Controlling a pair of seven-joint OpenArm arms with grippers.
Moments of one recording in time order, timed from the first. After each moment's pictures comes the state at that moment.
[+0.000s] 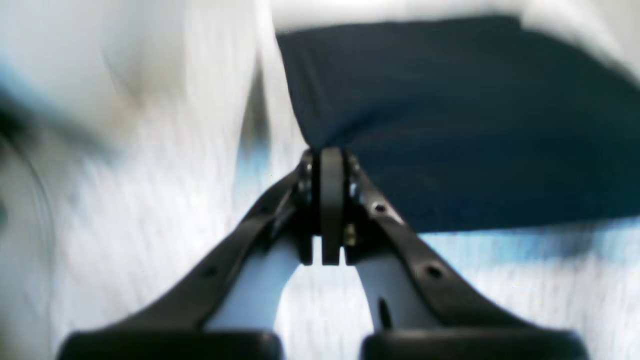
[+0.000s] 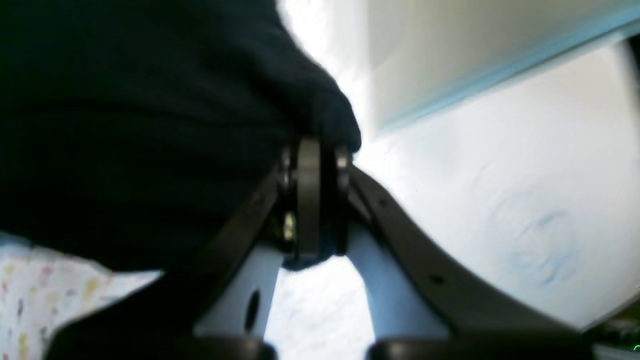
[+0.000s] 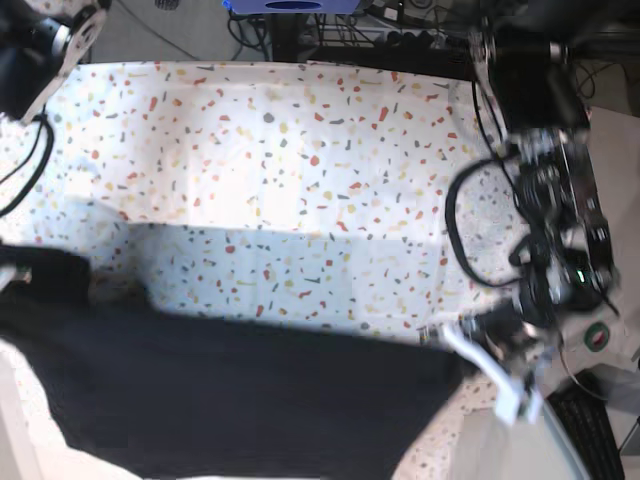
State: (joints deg) left arm -10.8 -10.0 -8.5 103.4 -22.3 -11.8 62.0; right arm 6.9 10.4 35.3 96.8 -5.3 32.9 -53.2
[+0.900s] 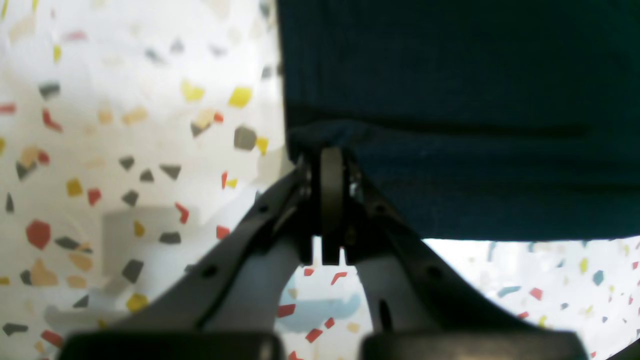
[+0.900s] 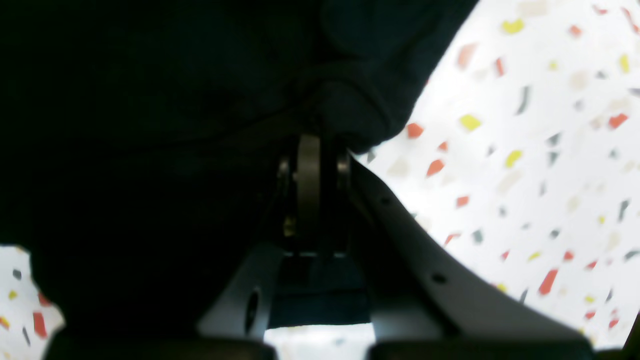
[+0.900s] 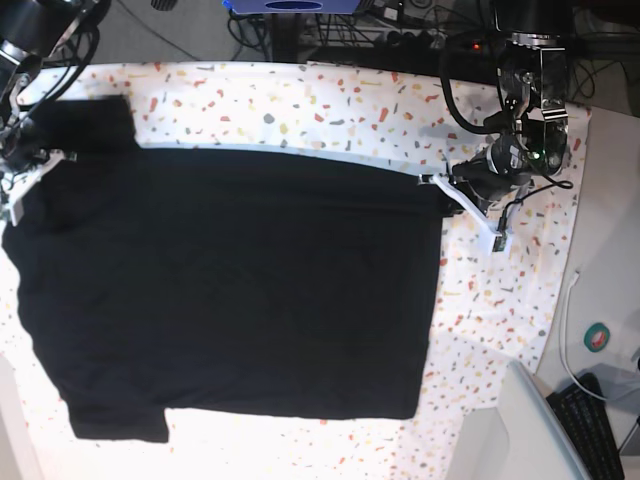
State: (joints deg) left arm 9.6 -13.0 -8.3 86.8 -22.8 -11.9 46.5; right arm -4.4 7.7 40.6 74.5 -5.9 33.0 -44.1
